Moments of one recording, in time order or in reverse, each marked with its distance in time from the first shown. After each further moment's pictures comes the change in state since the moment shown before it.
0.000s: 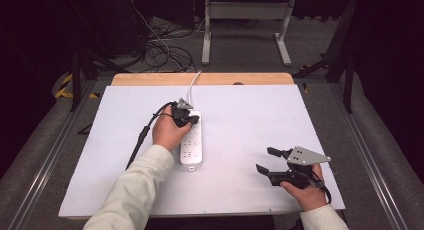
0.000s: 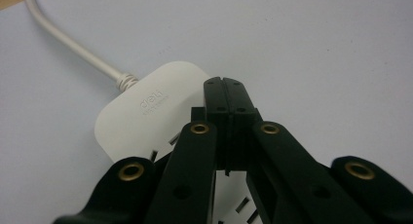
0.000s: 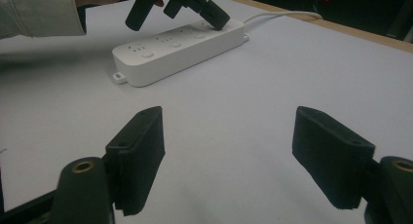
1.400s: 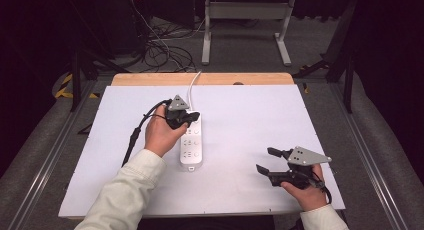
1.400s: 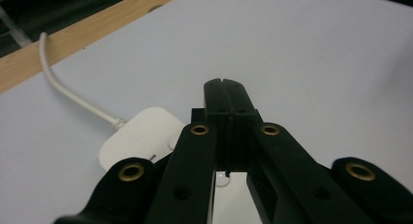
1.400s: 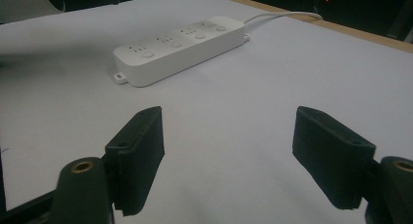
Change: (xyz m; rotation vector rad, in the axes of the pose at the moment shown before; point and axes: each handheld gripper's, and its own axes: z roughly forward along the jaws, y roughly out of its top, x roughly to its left) left arm -0.023 0.009 -0.057 -0.143 -0.073 0.088; right arm 0.000 0.000 -0.001 0.000 0.001 -0.003
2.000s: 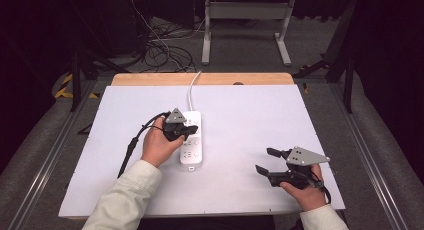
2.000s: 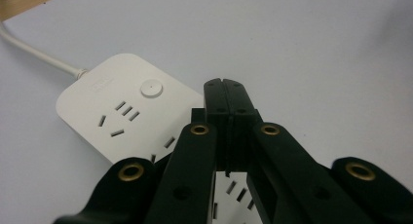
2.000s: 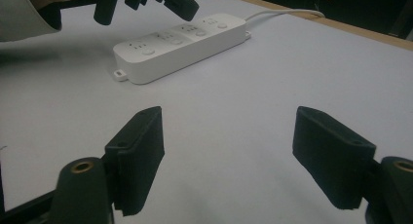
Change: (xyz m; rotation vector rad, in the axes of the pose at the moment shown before) left arm 0.000 -0.037 0.012 0.052 -0.040 0.004; right arm 0.001 -0.001 0.002 0.008 0.002 -0.003
